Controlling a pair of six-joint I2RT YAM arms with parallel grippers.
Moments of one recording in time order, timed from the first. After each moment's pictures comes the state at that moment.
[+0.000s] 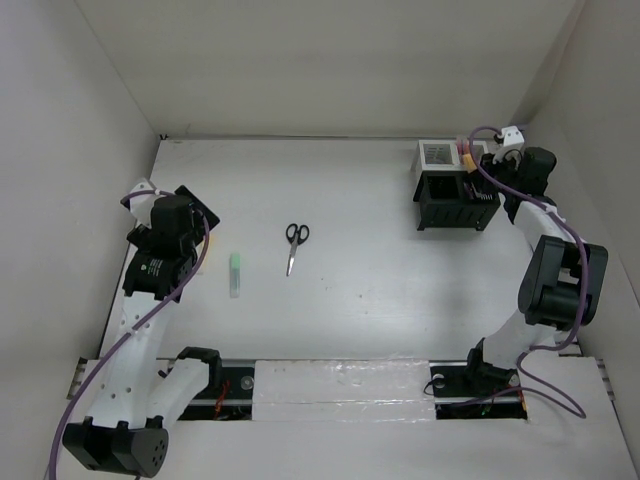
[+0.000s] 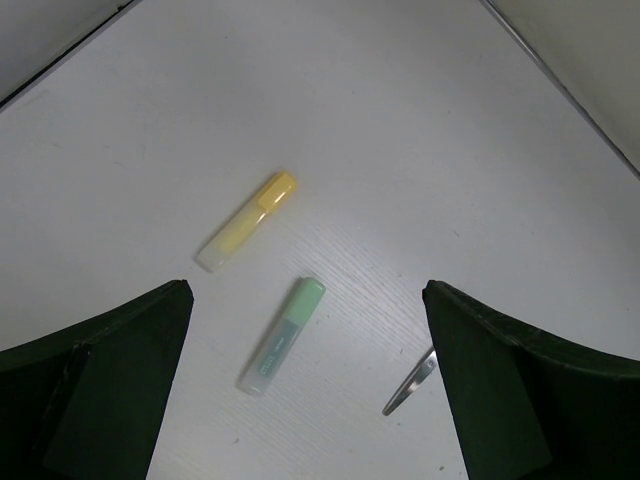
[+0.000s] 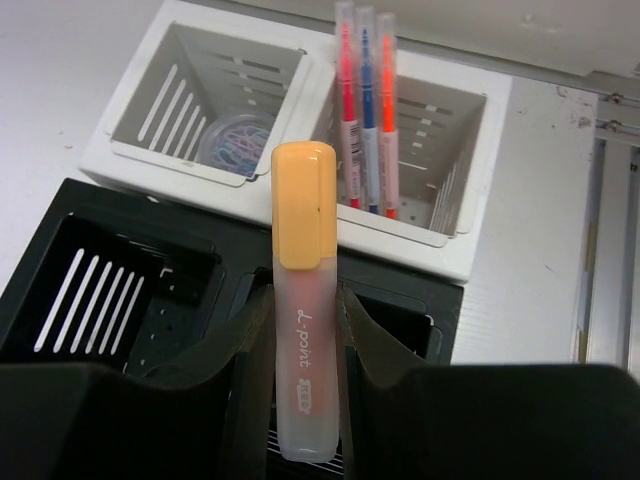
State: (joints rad) left arm -0.14 0.86 0.99 -0.72 -0.49 -0.70; right arm -0.26 1.67 1.13 0.14 -0.51 -0.20
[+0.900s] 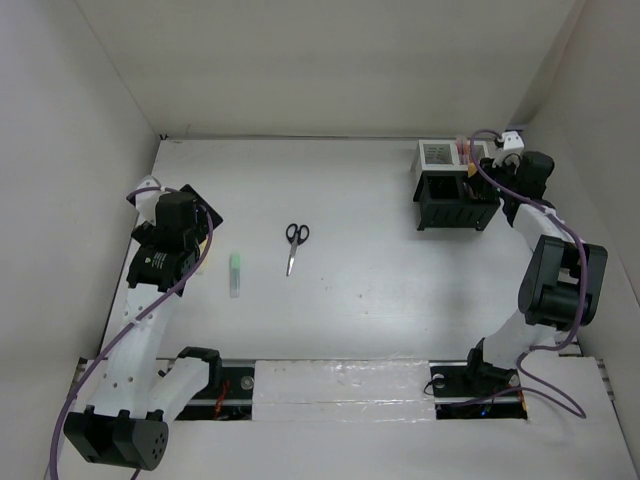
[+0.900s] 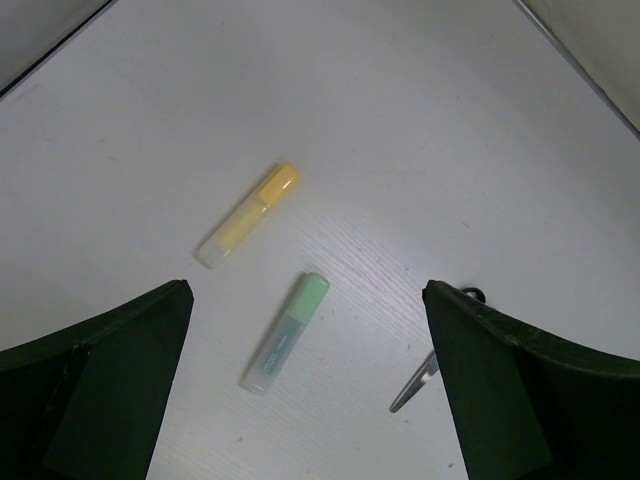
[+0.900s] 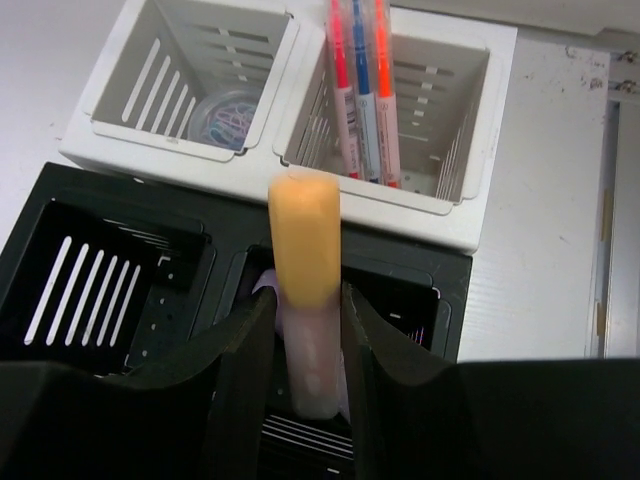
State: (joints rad) left arm -0.14 0.90 0.99 -0.71 -0.48 -0.69; right arm -0.27 1.67 1.10 0.14 -0.49 -0.17
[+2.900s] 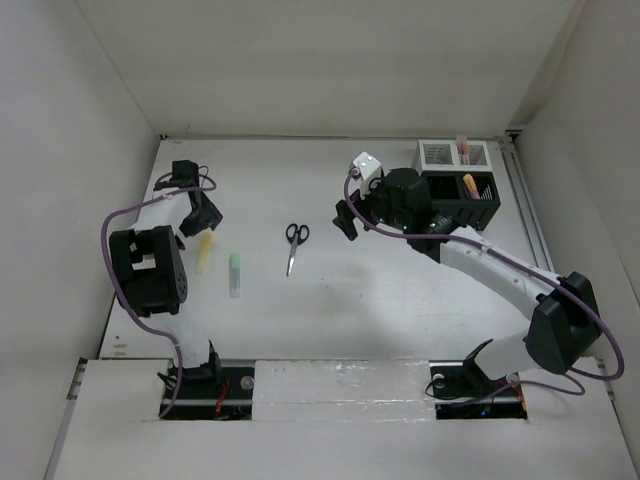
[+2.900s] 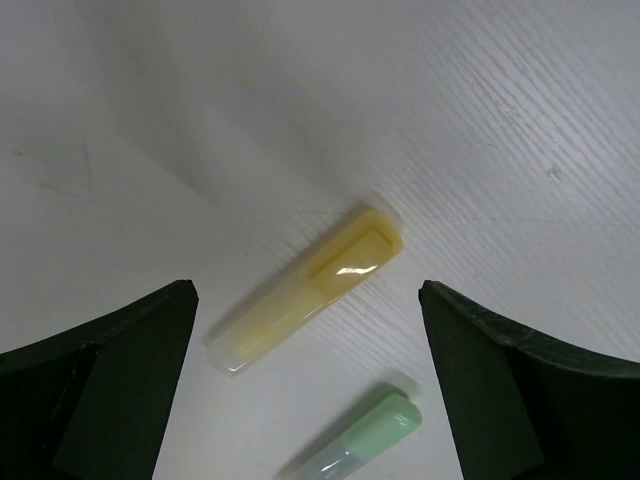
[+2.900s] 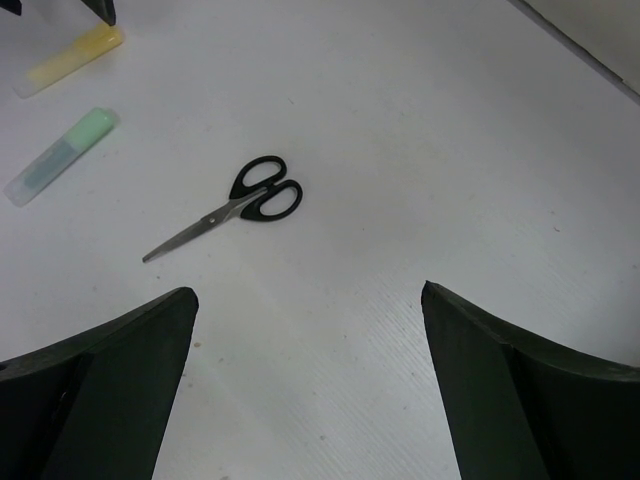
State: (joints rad) left arm 0.10 1.79 1.27 -0.71 -0.29 -0.58; right arm 0.64 1.42 1.11 -0.06 -0.16 -0.10
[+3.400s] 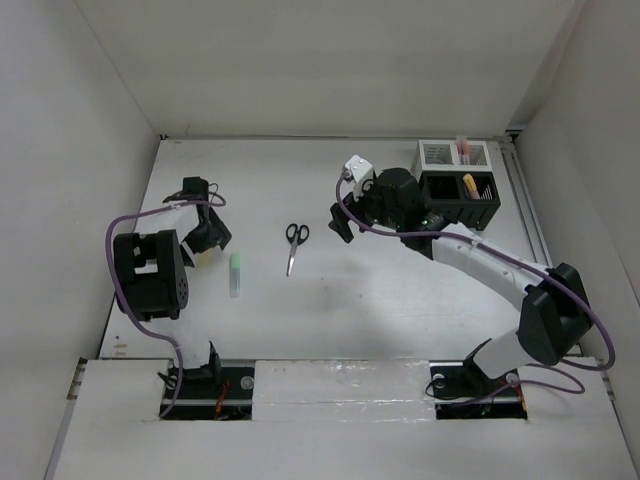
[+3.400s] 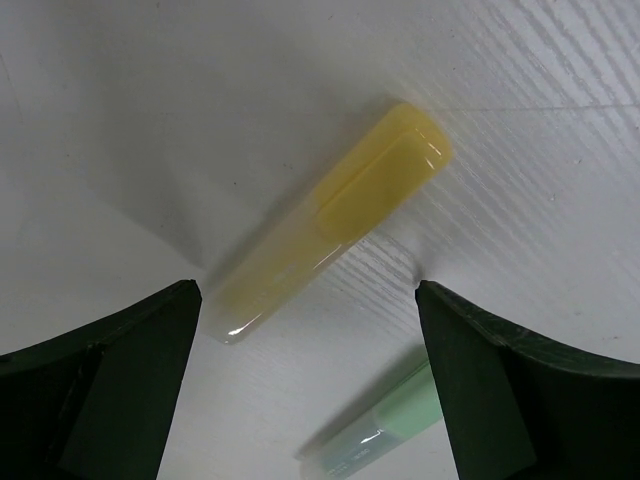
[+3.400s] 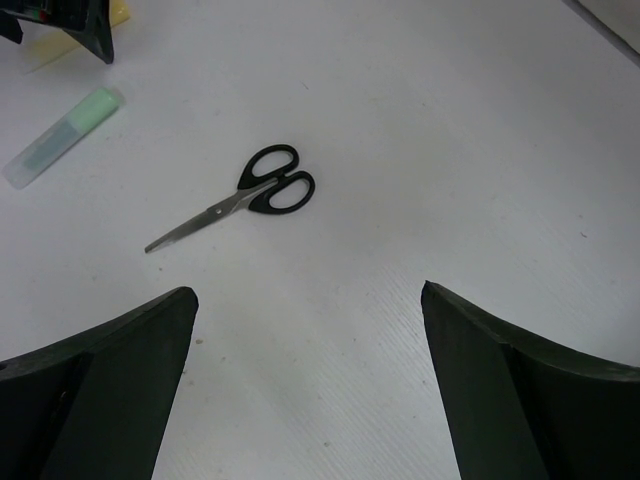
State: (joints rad) left arm 0.07 1.74 1.12 -0.68 -0.24 -0.56; right arm 0.65 1.49 1.13 -0.06 -0.19 -0.12
